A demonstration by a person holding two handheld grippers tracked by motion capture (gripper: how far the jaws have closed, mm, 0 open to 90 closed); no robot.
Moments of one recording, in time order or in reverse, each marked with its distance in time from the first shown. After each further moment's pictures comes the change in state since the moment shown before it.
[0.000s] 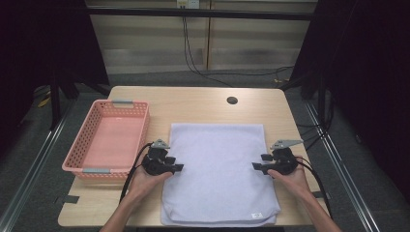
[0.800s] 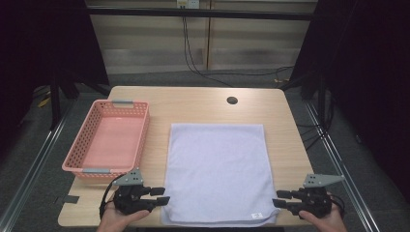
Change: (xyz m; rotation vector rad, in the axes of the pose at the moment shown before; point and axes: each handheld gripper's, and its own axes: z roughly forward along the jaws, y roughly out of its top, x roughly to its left) left arm -0.052 -0.064 -0.091 -0.132 -0.198 0.046; right arm 0.048 -0.071 -0.100 -0.056 0.227 0.038
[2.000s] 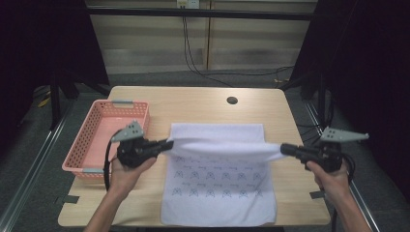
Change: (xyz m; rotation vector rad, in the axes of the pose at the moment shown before) left arm 0.009 0.089 -0.008 -0.195 0.118 0.093; right arm -0.028 0.094 -0.035 -0.255 -0.056 -0.064
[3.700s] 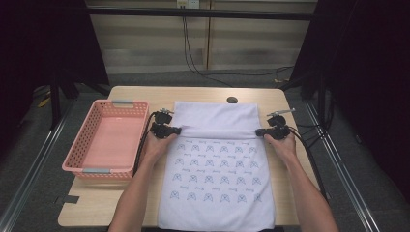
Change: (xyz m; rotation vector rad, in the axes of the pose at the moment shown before) left arm 0.143 -0.015 0.161 0.313 0.269 -0.214; right arm -0.131 -0.014 0.176 0.322 -0.321 0.127
